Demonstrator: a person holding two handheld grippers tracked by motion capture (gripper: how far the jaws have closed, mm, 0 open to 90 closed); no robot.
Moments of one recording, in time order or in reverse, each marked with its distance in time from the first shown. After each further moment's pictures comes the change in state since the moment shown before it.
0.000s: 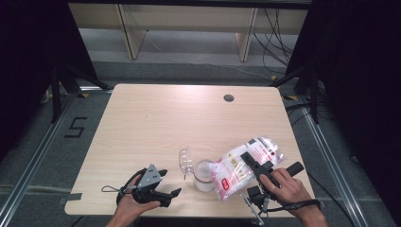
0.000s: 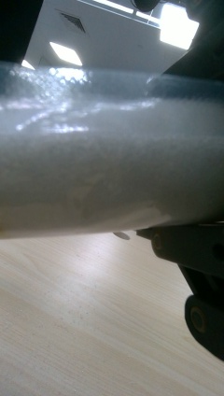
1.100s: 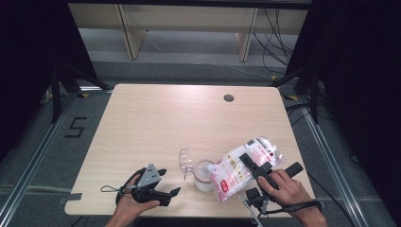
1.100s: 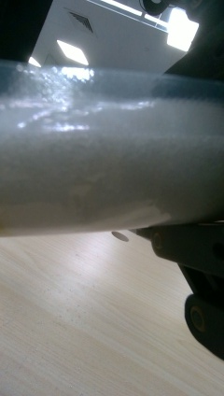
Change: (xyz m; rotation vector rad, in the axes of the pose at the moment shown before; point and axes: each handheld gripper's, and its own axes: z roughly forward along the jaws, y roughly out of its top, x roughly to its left) left arm 0.002 0.000 0.000 -0.004 0.009 -0.005; right arm -0.005 0.005 -0.003 -0.004 0.009 -0.056
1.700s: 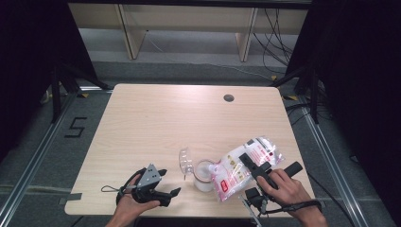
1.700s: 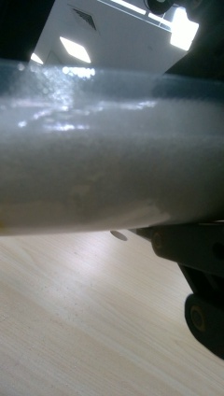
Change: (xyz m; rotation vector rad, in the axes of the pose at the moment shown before) left arm -0.001 -0.001 0.002 -0.017 -0.007 -0.020; right arm -0.001 0.001 0.001 -0.001 0.005 -0.023
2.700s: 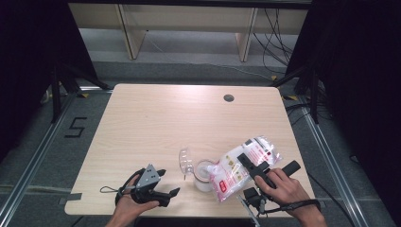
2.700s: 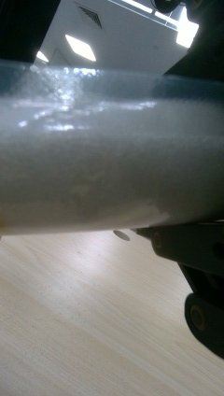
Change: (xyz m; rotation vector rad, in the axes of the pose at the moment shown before) left arm 0.001 -0.001 -0.003 0.009 0.010 0.003; right arm 0.000 0.002 0.001 0.000 0.005 0.015
